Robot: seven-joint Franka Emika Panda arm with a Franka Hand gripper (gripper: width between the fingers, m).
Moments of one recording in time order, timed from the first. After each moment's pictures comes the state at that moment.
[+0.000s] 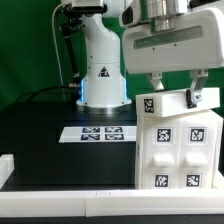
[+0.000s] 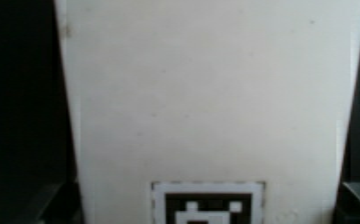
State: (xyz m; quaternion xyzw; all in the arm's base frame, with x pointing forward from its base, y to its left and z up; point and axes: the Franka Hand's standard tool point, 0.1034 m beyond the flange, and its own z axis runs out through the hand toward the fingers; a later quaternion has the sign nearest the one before) arm 0.608 0.083 0.153 -0.86 0.51 -0.04 0.08
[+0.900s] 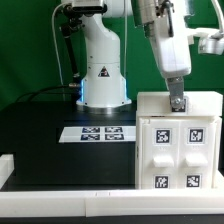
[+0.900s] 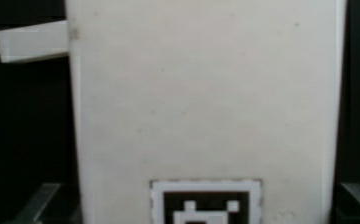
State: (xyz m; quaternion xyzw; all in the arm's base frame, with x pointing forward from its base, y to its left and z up) arm 0.608 0.081 0.151 -0.63 0.77 0.02 0.11
